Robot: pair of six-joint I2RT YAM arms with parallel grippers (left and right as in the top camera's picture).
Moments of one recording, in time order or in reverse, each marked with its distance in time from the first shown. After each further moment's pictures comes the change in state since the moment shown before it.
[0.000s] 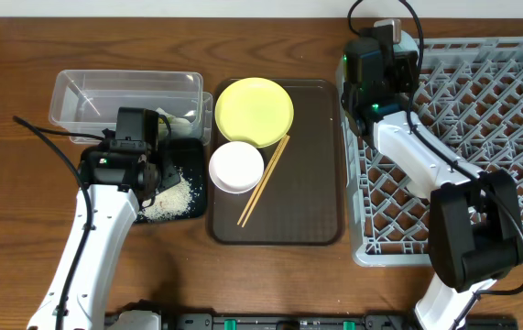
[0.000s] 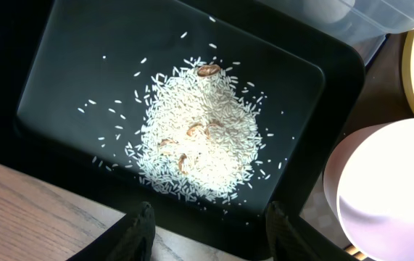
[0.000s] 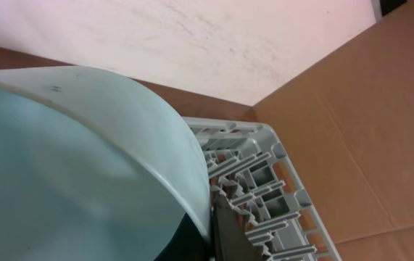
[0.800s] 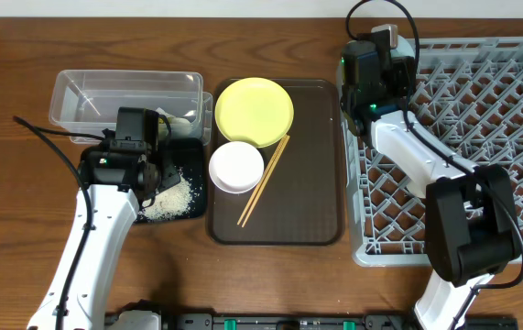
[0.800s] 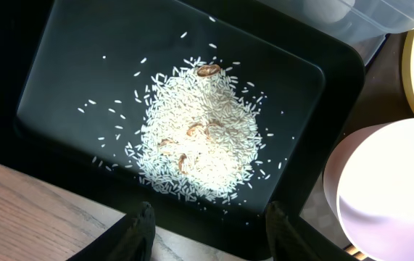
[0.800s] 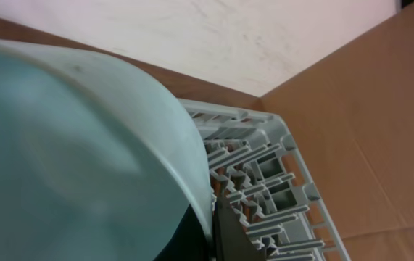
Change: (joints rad) left arm 0.000 0.000 0.000 0.000 0.000 0.000; right arm -0.002 0.031 -0.001 -0.027 0.006 0.031
